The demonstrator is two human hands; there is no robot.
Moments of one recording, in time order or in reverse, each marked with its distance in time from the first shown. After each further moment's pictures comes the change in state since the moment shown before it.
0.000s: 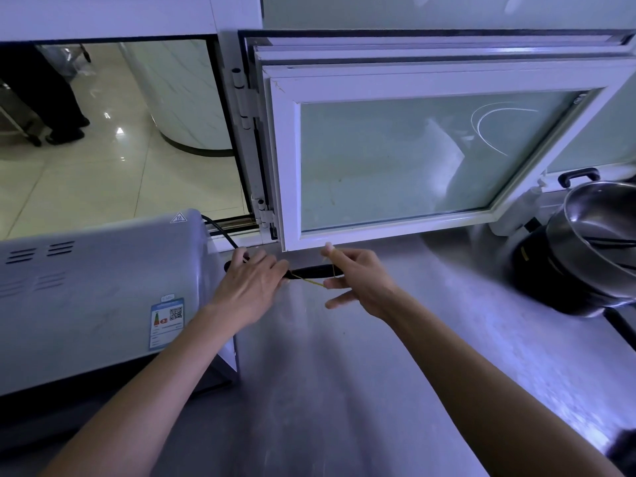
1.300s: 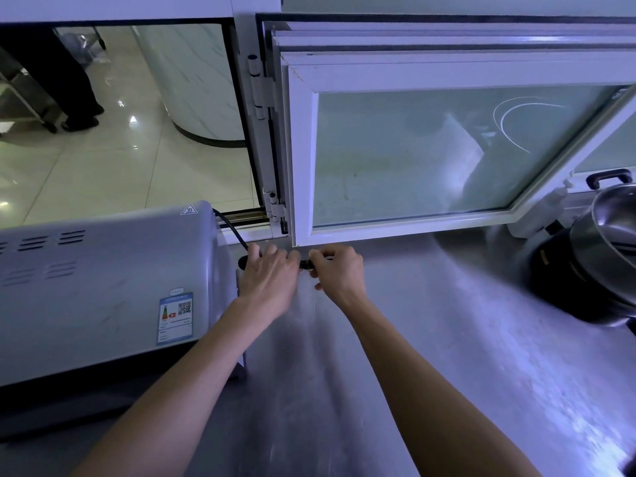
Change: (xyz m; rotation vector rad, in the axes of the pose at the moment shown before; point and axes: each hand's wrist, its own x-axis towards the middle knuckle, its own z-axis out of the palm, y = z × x) left_hand 0.021 0.023 0.006 0.065 -0.073 -0.237; right_hand 0.047 0.027 0.055 -0.392 0.328 -0.161
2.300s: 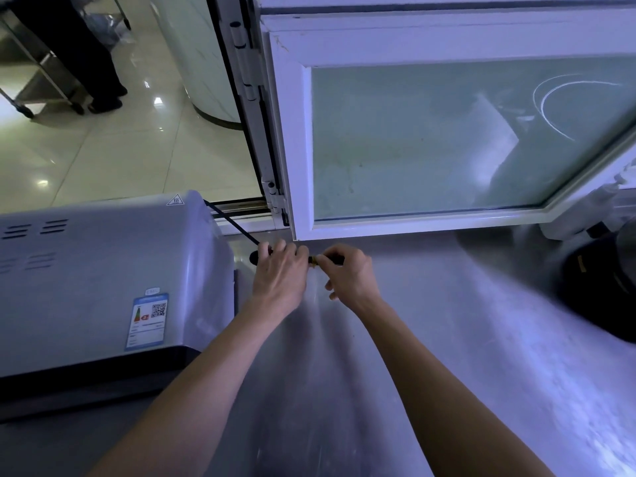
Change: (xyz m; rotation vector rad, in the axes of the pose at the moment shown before) left_hand 0.032 0.026 0.052 -0.036 0.046 -0.087; right_hand 0.043 0.048 -0.016 -0.033 -0.164 -0.072
